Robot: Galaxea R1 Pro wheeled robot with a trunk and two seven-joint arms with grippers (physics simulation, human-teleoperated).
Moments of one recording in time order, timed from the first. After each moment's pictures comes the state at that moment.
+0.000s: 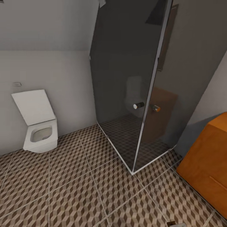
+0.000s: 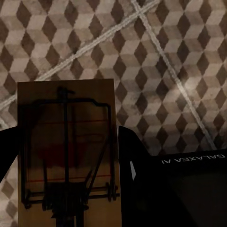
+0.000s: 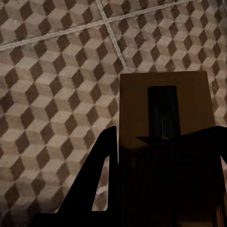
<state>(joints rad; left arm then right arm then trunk) -0.45 0.00 -1.93 -0.19 1.87 -0.06 0.10 -0.36 -0.13 1.16 -0.06 -0.97 -0.40 -0.13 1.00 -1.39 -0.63</state>
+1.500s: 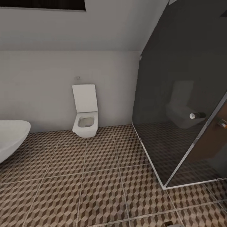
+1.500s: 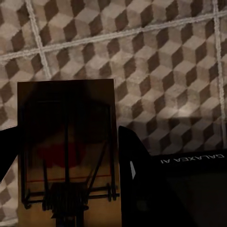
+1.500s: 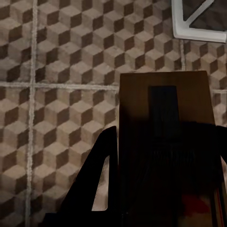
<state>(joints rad) -0.45 -0.01 -1.93 -0.19 1.87 -0.06 0.10 -0.37 -0.10 1.16 -0.05 -0.97 -0.40 -0.12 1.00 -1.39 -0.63</state>
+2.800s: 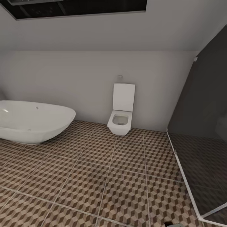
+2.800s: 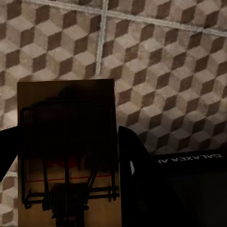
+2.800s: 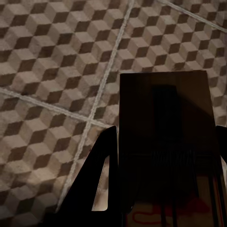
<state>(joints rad) -0.45 -0.01 -1.93 -0.19 1.87 -0.06 0.09 -0.37 -0.10 1.16 -0.05 -0.97 -0.40 -0.12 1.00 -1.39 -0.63</state>
